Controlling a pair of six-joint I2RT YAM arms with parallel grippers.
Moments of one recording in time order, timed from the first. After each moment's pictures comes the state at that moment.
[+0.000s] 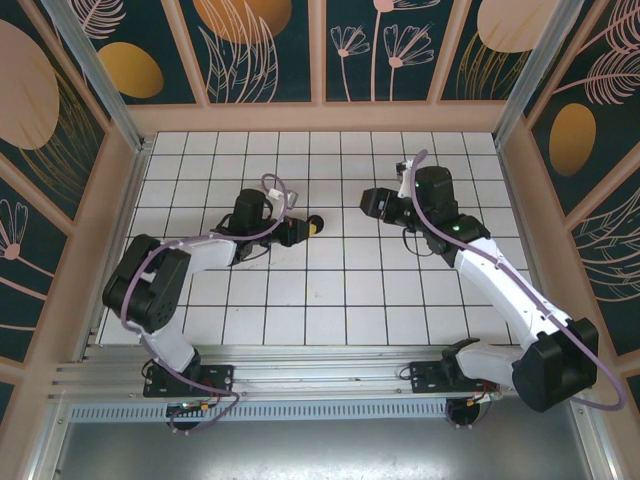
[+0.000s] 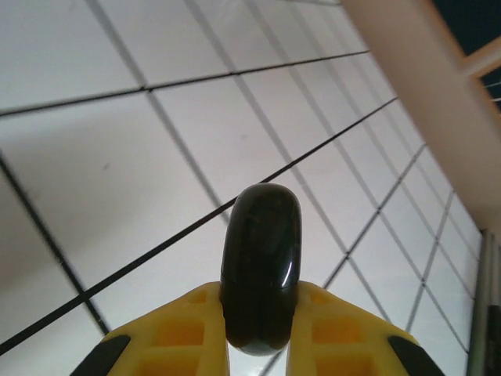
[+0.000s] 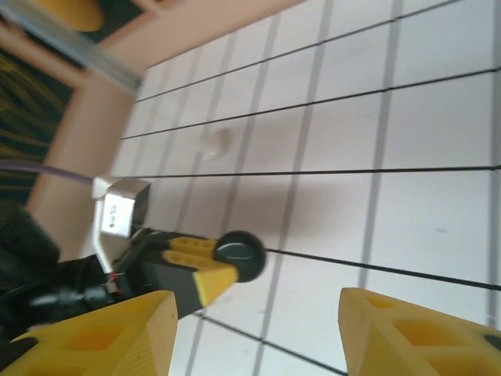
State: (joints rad) left arm -0.45 1.76 0.84 0.31 0.62 -0.41; right arm 0.42 1.19 0.97 -0.32 -0.26 0.57
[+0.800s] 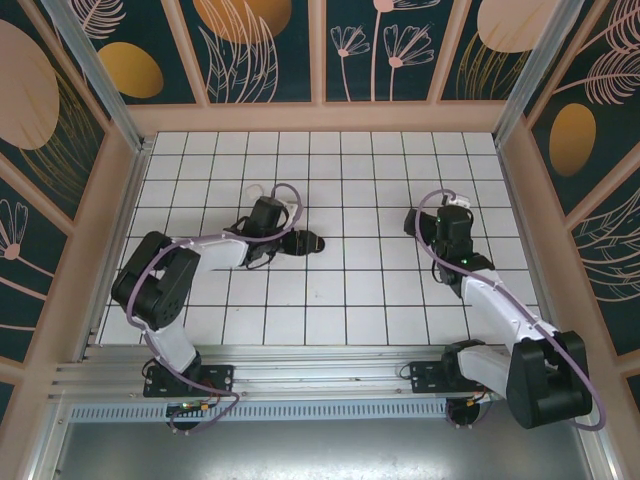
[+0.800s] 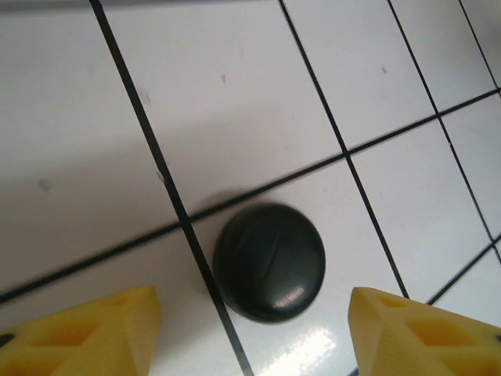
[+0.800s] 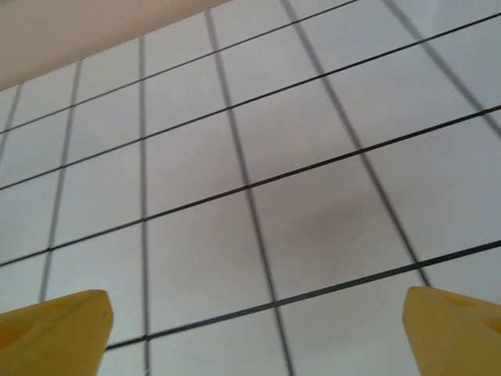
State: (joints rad) left arm -0.53 1.75 0.91 0.04 0.29 -0.35; right arm 0.21 1.10 0.54 0.01 0.22 0.39
